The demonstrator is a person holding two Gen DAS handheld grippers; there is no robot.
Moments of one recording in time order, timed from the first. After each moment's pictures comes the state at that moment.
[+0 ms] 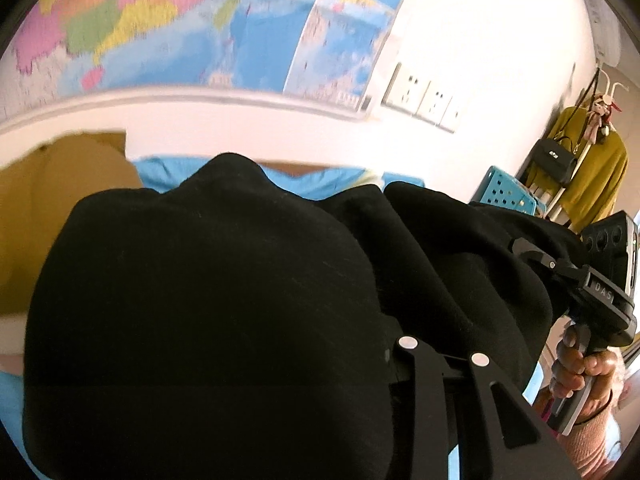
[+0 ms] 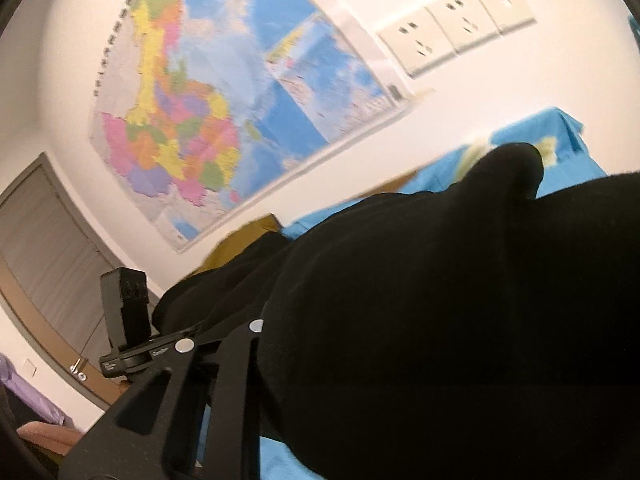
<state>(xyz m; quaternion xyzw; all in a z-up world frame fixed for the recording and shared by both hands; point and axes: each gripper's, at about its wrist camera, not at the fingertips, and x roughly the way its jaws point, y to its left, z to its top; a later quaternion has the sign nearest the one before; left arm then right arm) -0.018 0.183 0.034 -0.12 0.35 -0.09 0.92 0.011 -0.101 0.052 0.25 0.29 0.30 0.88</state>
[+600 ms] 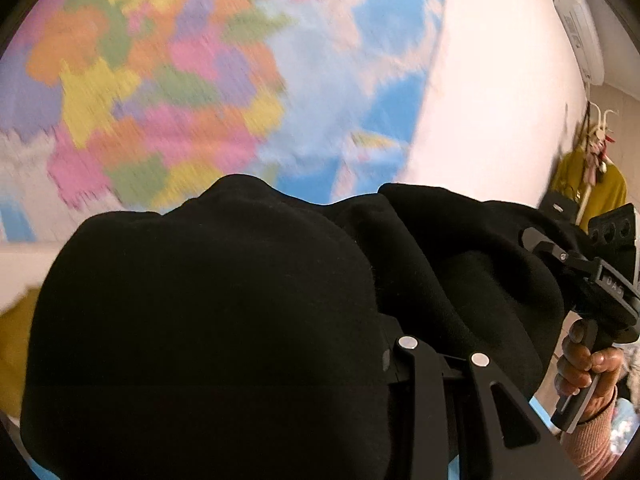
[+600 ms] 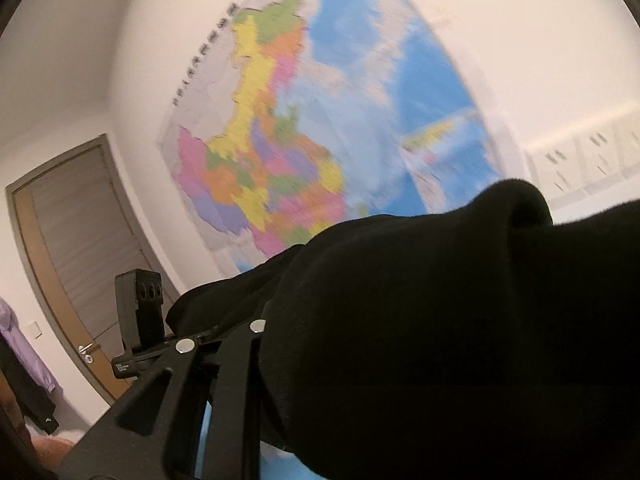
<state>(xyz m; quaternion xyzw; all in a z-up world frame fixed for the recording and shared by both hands) -0.029 0.257 0.165 -0.08 0.22 -0.03 0.97 0.055 -0.020 0.187 0.20 0.16 0.40 0.88</state>
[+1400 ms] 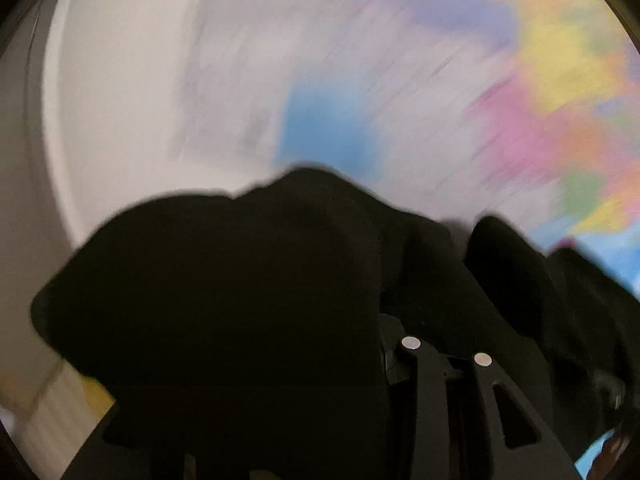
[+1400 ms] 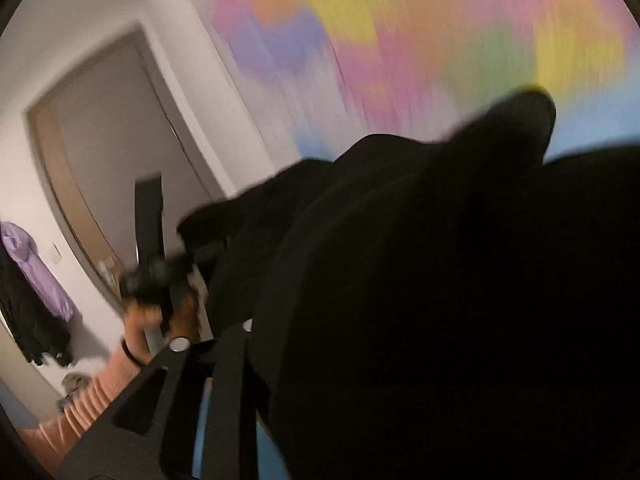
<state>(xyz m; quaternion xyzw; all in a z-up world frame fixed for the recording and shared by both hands) -0.061 0.618 0.038 -0.20 0.29 0.29 0.89 0.163 0.340 0.045 0.09 0.36 0.53 0.77</state>
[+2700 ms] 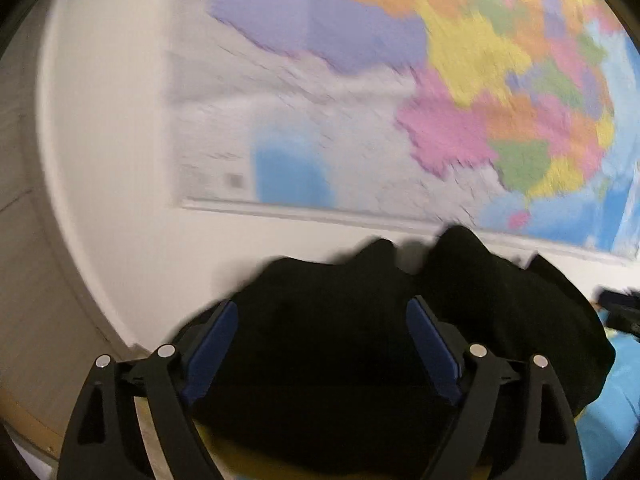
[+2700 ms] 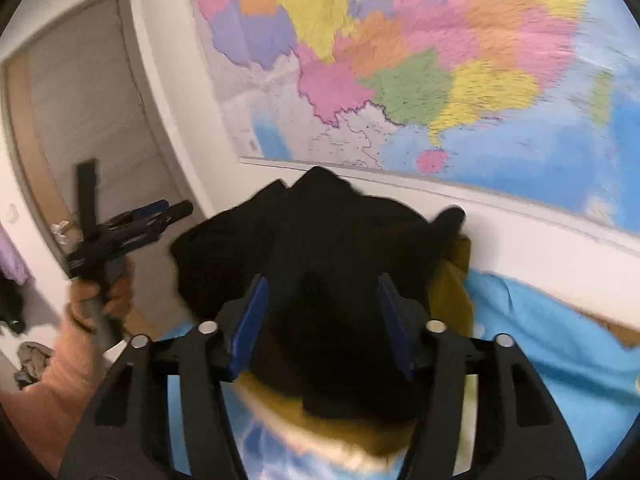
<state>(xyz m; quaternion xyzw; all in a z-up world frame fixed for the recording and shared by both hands) -0.060 0.543 0.133 -0.06 0.28 0.28 0.92 0.159 0.296 0.102 -0.01 0.31 0.46 0.83</state>
